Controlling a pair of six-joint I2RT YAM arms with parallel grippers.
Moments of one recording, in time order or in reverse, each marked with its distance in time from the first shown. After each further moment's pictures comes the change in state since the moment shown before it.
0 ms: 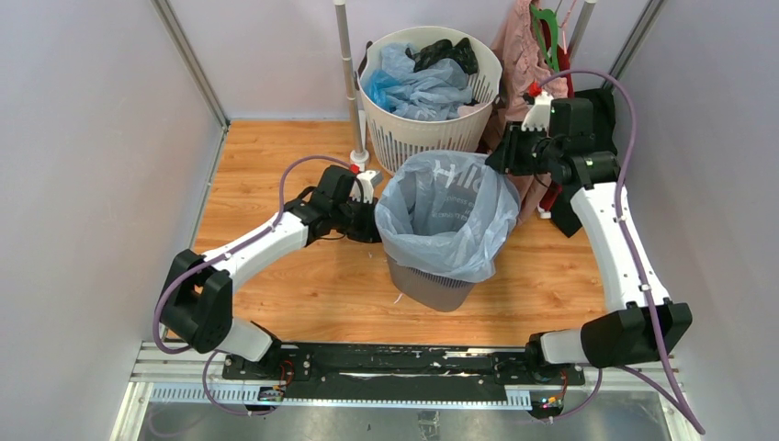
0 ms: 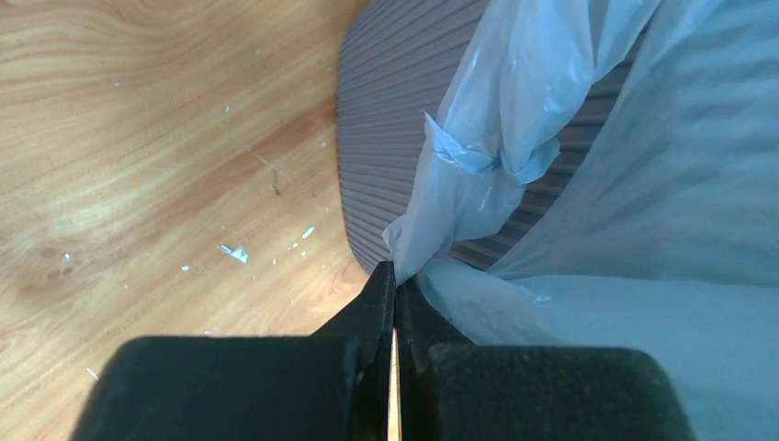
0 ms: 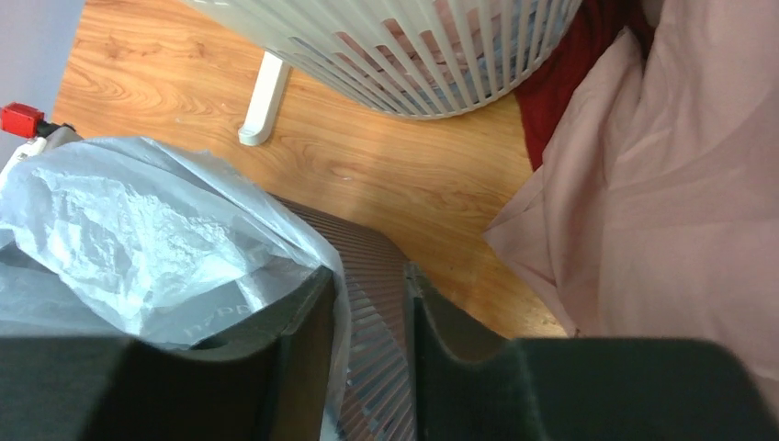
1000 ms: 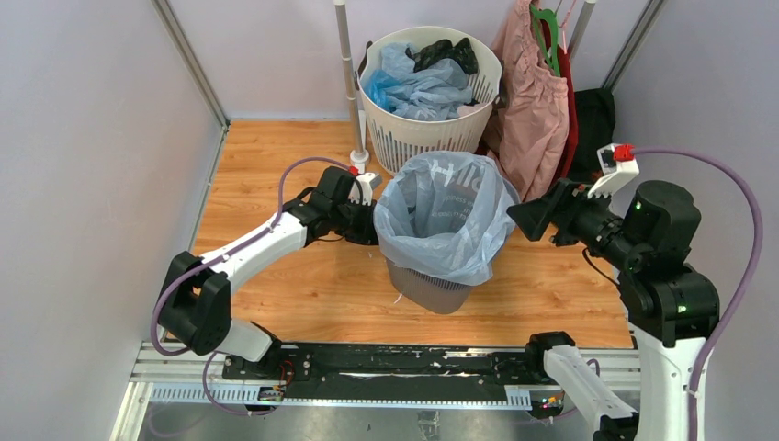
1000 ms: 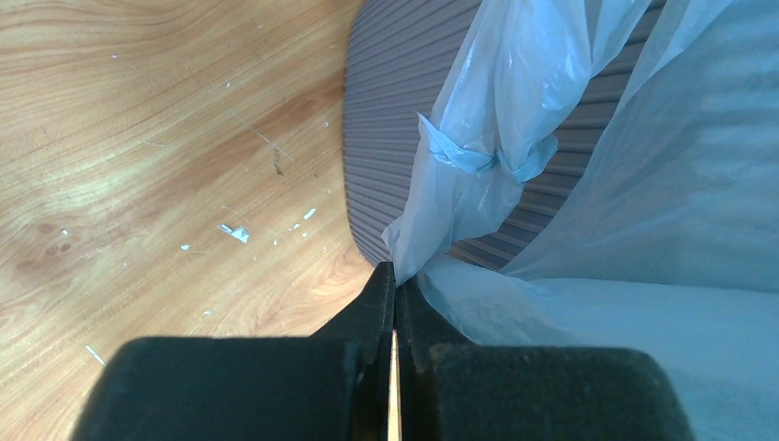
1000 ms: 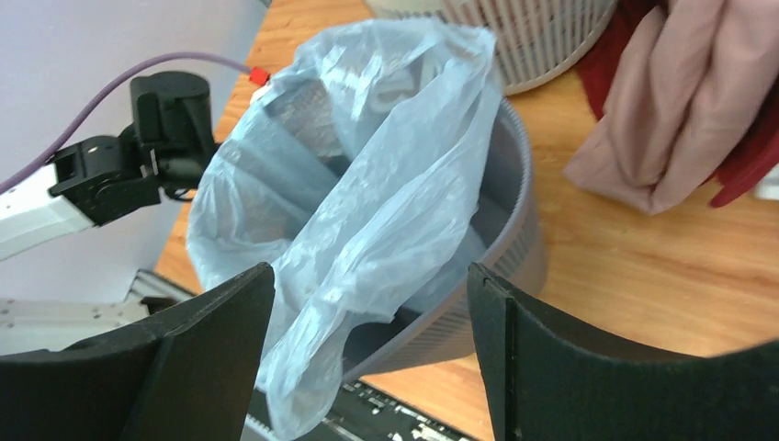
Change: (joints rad) left arm -0.004 -0.011 -0.002 -0.055 -0.001 0.003; right arm -0.014 -0.557 -0.016 -0.279 0.012 0.188
